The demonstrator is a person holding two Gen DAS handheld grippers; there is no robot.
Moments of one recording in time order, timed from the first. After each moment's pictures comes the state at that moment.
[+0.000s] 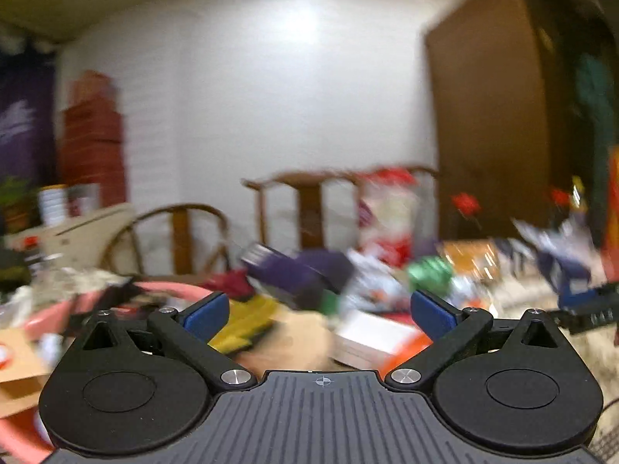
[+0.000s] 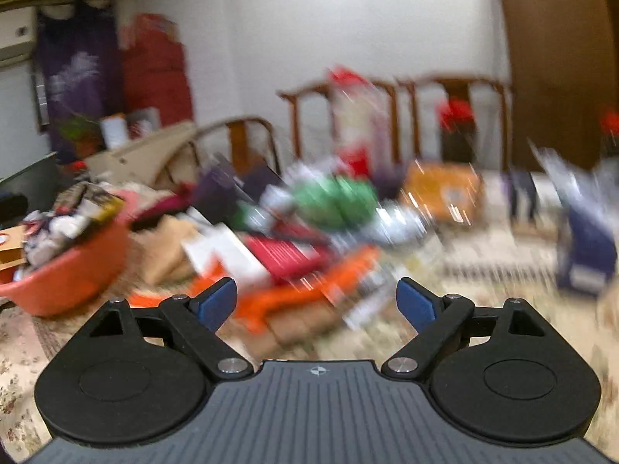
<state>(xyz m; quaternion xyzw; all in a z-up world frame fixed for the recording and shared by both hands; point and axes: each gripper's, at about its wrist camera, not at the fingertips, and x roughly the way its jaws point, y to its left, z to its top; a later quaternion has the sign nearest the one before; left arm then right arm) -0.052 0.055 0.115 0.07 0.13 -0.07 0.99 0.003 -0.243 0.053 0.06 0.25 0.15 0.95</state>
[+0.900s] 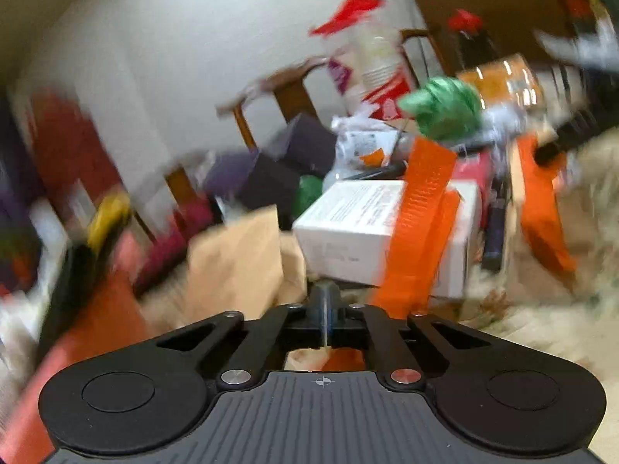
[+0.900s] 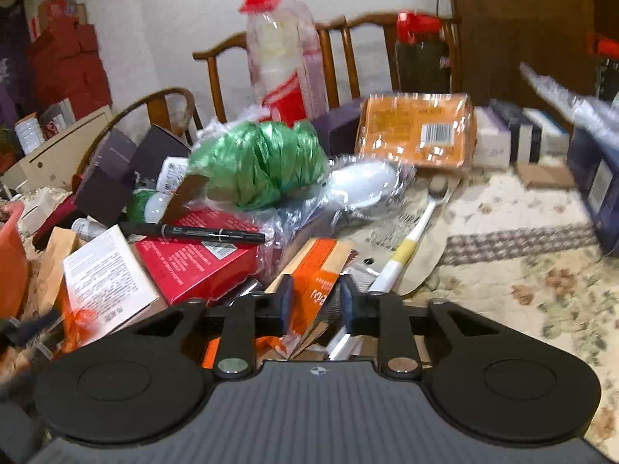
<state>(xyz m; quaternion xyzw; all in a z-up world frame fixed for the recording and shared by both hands) 0.061 0.007 0.002 0.18 0.25 -0.02 0.95 0.110 -0.213 -0.002 0.09 0.30 0.04 0.95</state>
